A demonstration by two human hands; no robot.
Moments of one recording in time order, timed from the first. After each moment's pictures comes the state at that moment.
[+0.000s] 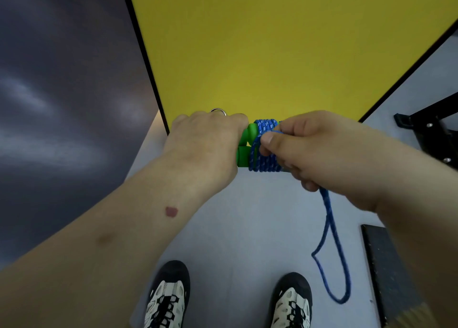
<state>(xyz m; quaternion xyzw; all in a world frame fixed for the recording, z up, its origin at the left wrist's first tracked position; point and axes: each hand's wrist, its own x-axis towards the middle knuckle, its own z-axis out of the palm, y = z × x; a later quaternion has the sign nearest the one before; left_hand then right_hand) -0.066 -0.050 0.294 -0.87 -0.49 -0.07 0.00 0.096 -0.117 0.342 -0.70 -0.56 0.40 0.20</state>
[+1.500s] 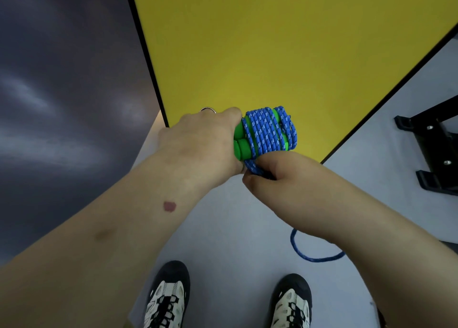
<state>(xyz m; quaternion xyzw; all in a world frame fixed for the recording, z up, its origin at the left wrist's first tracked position) -0.068 -0.049 0.300 -0.82 -0.56 -0.05 -0.12 0.066 -0.137 0.323 -0.71 -0.62 0.32 0.11</state>
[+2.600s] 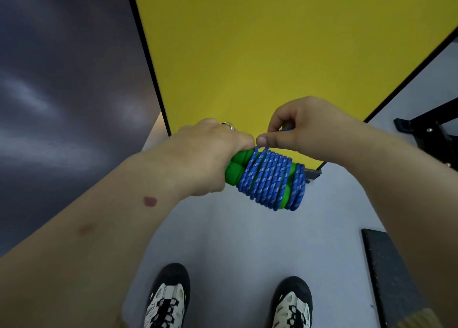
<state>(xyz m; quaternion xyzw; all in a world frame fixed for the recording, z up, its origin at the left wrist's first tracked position) -0.083 -0.039 0.297 -0.91 -0.40 0.03 -0.14 0.116 -0.066 0.332 -0.70 -0.66 0.24 0.11</state>
